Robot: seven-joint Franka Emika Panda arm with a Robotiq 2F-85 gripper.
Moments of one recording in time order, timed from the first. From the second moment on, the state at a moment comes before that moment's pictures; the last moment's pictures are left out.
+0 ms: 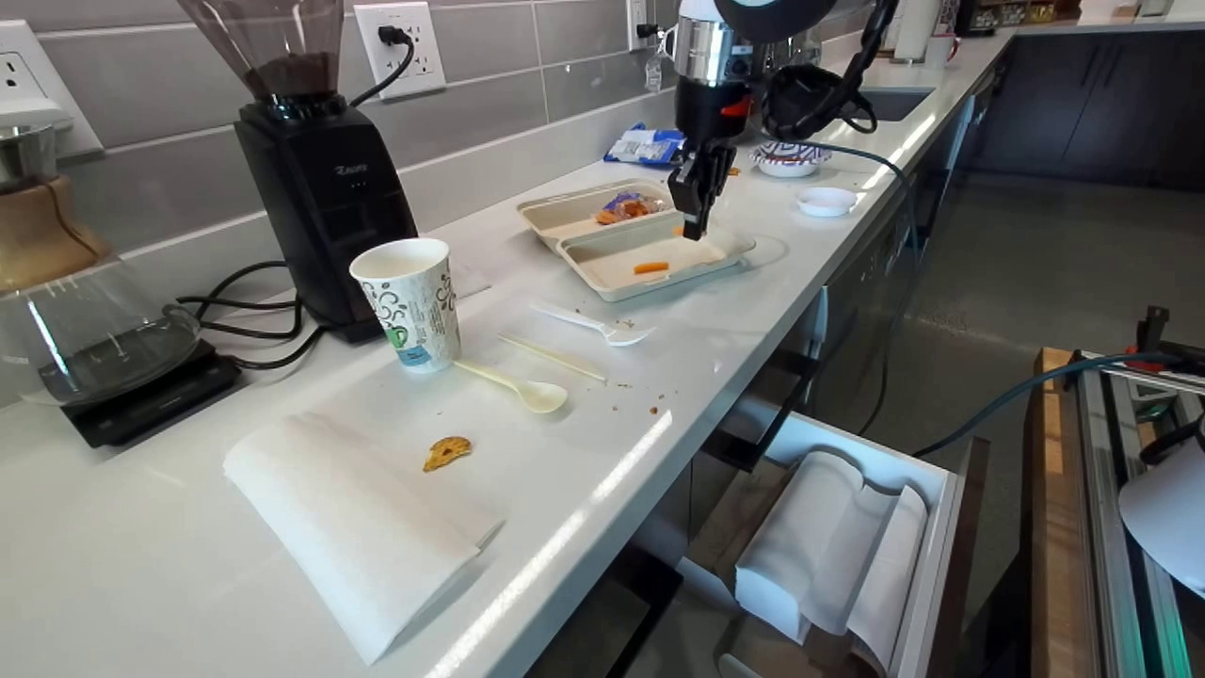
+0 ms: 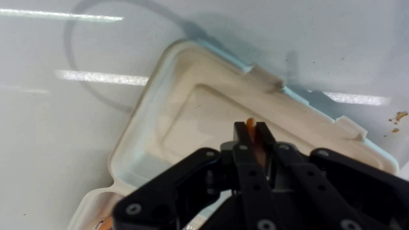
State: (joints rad) arm -0.04 -0.02 -0.11 -2.49 -0.05 2.62 -0.17
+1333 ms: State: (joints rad) arm -0.06 0.02 -0.10 -2.34 -0.07 2.53 -0.10
